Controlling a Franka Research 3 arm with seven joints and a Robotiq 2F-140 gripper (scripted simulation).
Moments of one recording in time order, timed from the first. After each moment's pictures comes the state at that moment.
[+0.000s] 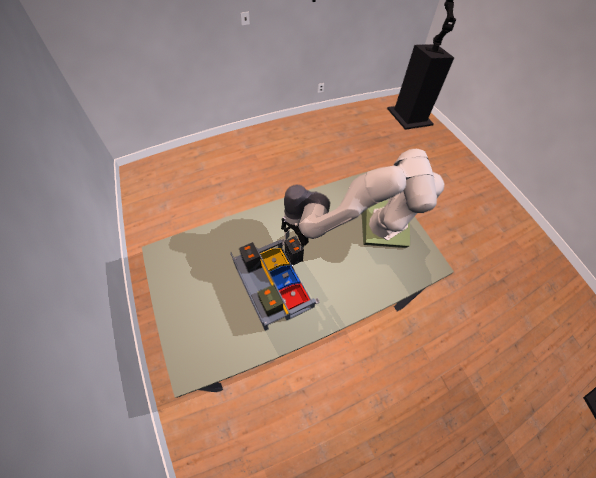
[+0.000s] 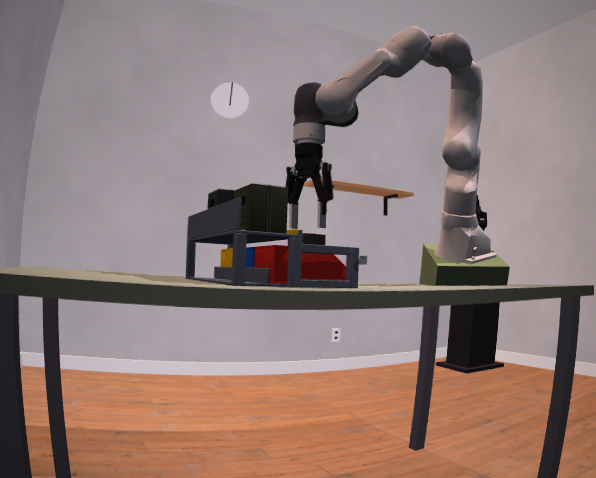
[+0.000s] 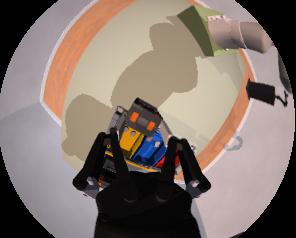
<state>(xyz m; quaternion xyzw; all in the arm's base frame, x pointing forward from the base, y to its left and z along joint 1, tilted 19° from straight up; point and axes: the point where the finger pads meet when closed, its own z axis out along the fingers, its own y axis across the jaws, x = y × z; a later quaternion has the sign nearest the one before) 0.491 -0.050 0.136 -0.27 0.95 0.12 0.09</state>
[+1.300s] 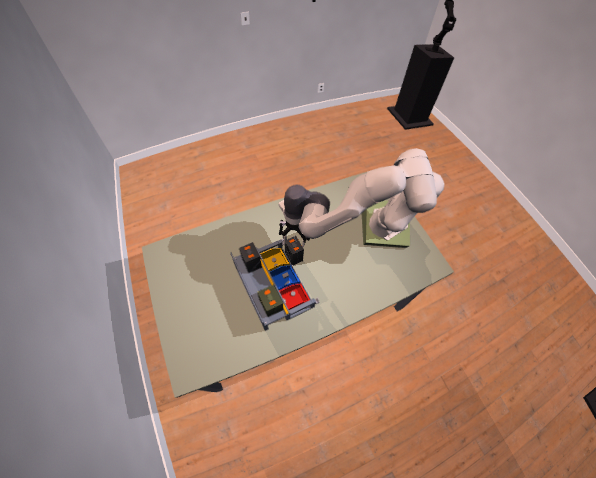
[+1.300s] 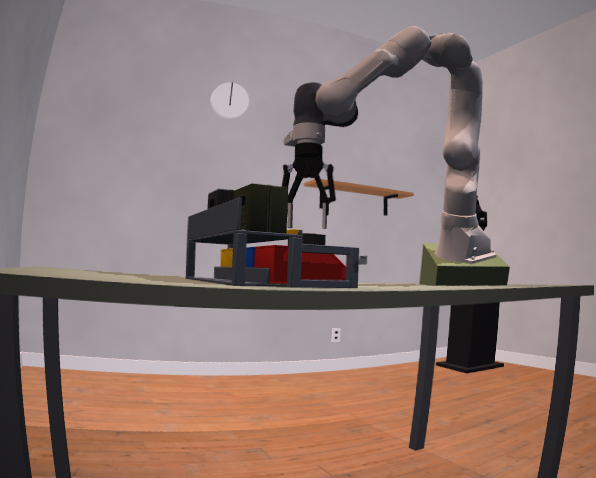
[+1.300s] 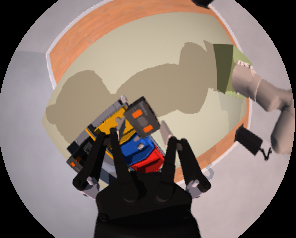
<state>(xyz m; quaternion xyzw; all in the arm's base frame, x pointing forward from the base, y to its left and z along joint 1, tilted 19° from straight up) 0.491 -0.051 0.136 -0.48 0.87 0.09 0.12</state>
